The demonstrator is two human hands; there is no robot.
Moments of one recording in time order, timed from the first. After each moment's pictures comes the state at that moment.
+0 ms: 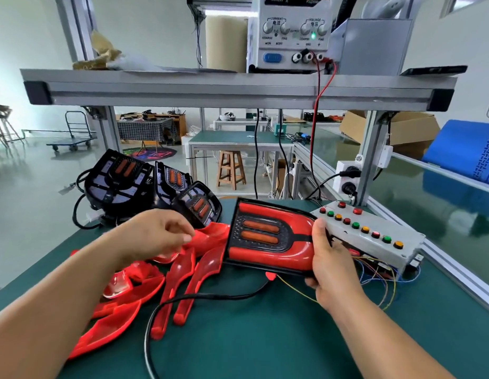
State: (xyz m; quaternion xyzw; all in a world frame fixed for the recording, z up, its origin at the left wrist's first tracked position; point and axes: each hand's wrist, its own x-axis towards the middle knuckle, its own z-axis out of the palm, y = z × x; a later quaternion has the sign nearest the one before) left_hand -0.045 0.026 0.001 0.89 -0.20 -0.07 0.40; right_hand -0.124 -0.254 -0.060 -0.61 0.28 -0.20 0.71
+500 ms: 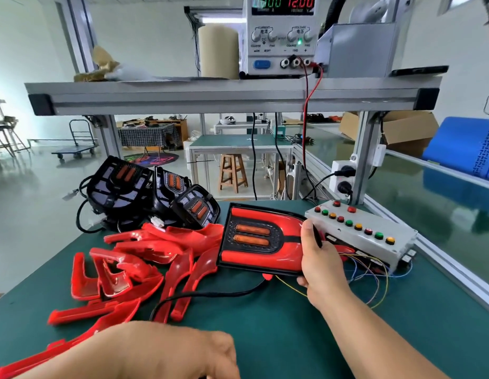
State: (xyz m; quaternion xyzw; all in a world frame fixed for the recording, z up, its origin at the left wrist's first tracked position) left_hand -0.147 -0.019 -0.048 0.79 -0.52 -0.29 0.14; right_hand -0.125 -0.254 -0.065 -0.65 0.26 -0.19 0.69
